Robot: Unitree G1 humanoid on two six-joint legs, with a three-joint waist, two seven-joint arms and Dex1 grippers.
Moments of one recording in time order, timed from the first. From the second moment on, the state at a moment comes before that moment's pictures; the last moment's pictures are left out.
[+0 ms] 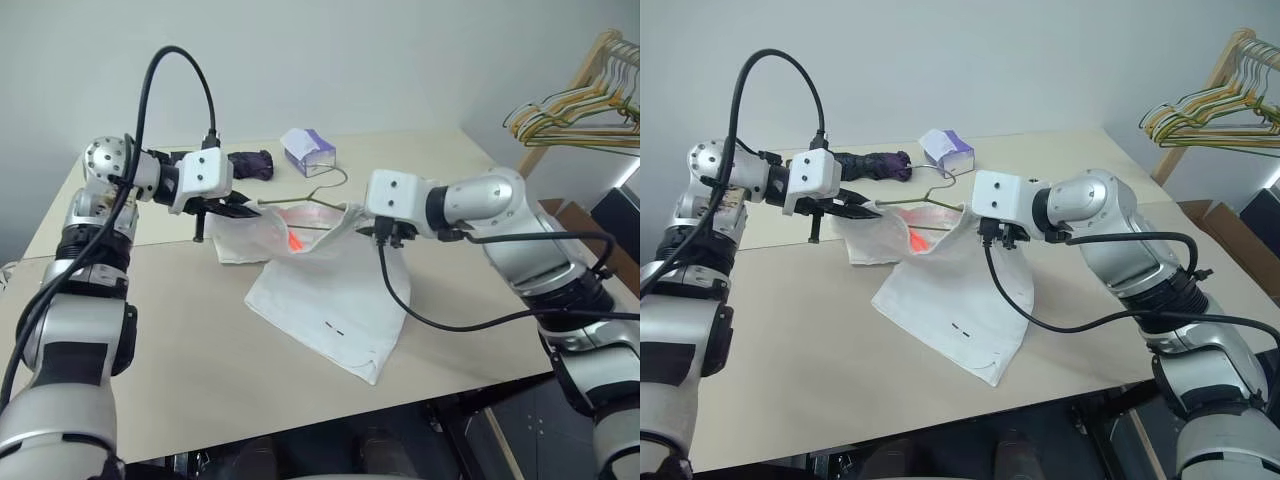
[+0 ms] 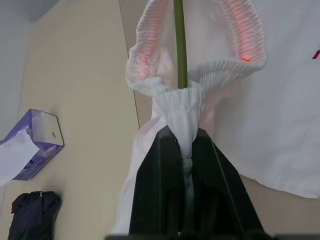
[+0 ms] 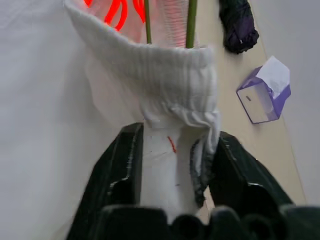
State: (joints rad) left arm -1.12 0.70 -0.18 0.89 -0.01 -0.37 -1.49; right arm -0.92 -0.74 0.45 -0.13 -0.04 0.56 0.99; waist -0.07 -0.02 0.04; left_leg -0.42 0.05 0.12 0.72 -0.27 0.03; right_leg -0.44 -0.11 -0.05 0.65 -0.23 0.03
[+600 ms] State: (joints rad) left arm -1.10 0.69 -0.17 0.86 -0.03 -0.36 -1.51; right arm -0.92 -0.66 0.32 -0.02 0.12 0.67 1.09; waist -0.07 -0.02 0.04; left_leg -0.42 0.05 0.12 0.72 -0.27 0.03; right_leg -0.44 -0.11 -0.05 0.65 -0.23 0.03
